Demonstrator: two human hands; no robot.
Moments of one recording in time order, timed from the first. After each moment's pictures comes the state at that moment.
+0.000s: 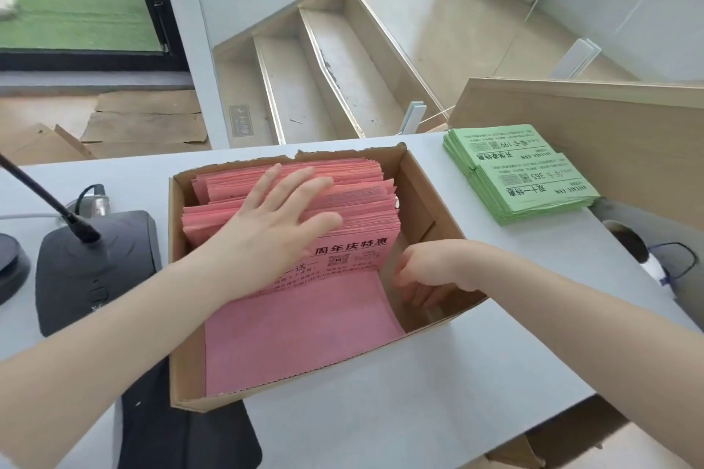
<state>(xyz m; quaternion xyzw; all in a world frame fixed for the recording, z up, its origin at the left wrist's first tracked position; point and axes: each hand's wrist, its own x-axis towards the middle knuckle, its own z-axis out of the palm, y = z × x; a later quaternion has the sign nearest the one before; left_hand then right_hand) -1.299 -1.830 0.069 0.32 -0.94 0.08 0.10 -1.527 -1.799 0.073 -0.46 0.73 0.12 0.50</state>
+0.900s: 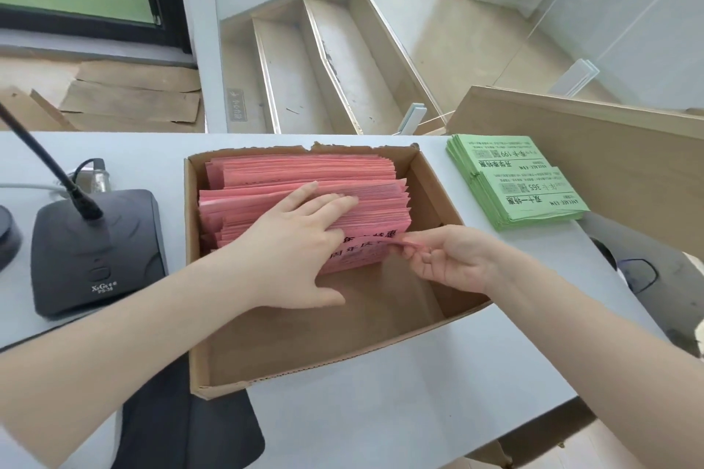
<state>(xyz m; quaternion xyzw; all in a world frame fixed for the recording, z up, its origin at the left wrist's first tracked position) -1.300 -1.817 0.072 0.31 -0.95 0.00 0.04 -1.525 -1.795 0.092 -0.14 0.62 -0.34 0.70</state>
